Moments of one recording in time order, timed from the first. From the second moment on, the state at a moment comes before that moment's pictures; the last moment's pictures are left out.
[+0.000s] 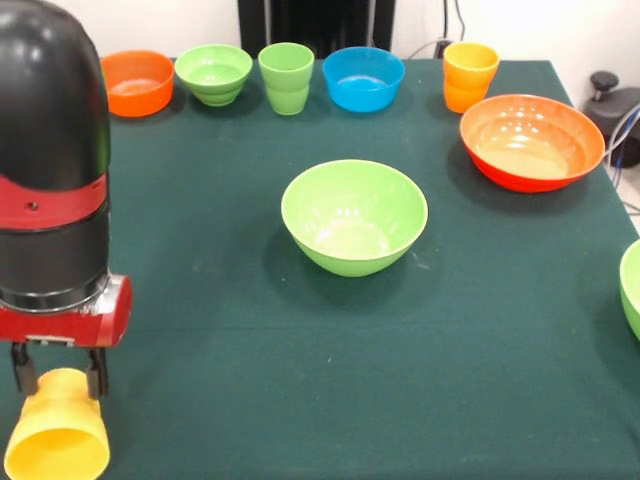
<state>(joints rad) -0.43 0.03 -0.01 0.47 0.01 0.84 1.33</state>
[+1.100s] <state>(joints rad) -0.48 0.14 0.03 0.22 0.01 0.99 1.12</state>
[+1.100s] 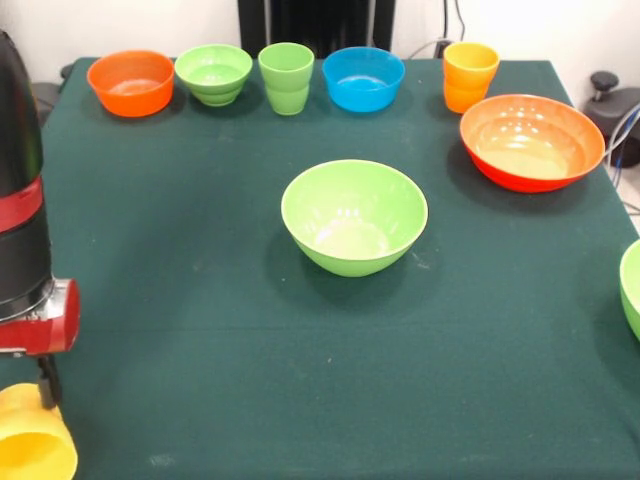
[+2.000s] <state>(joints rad) -0.48 0.09 -0.01 0.39 0.02 0.95 1.13</state>
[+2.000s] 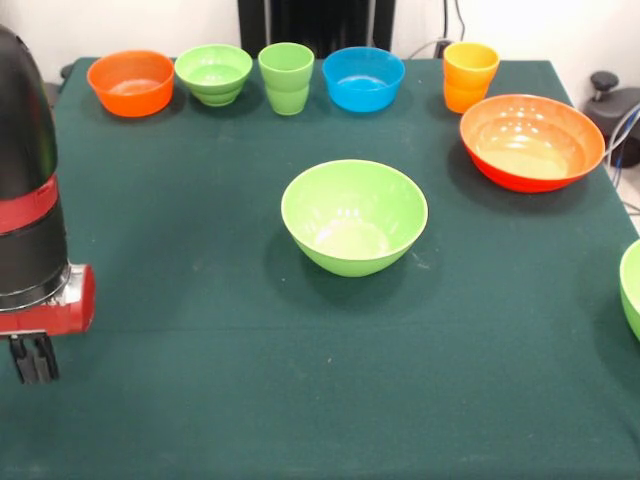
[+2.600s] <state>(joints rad) -0.47 0.09 -0.13 0.39 0.05 0.95 1.57</state>
